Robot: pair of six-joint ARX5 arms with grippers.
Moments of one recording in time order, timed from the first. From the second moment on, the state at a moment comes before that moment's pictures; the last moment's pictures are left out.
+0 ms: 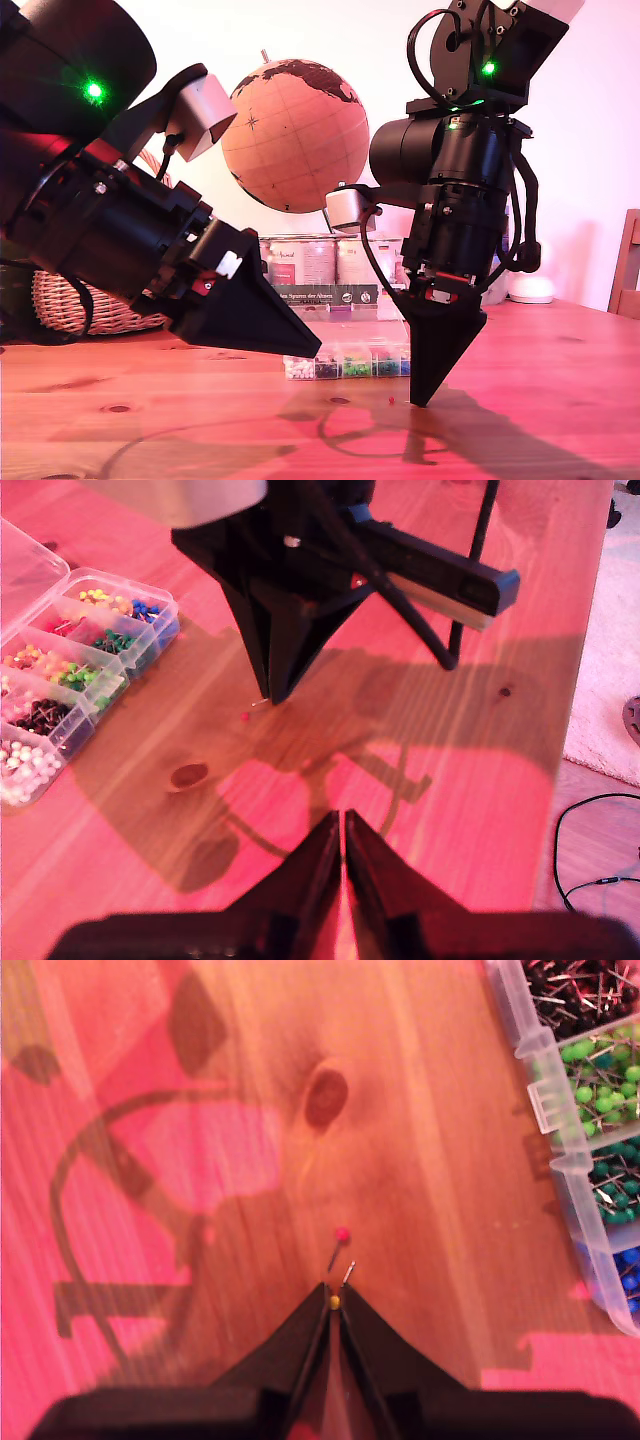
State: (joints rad) left arm -0.79 1.50 0.46 0.44 0.33 0.08; right arm 0.56 1.90 1.21 -0.73 -0.20 -0.76
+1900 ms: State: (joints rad) left arm -0.79 1.50 0.46 0.44 0.33 0.08; right arm 0.46 1.99 1.46 -0.67 -0.12 -0.60
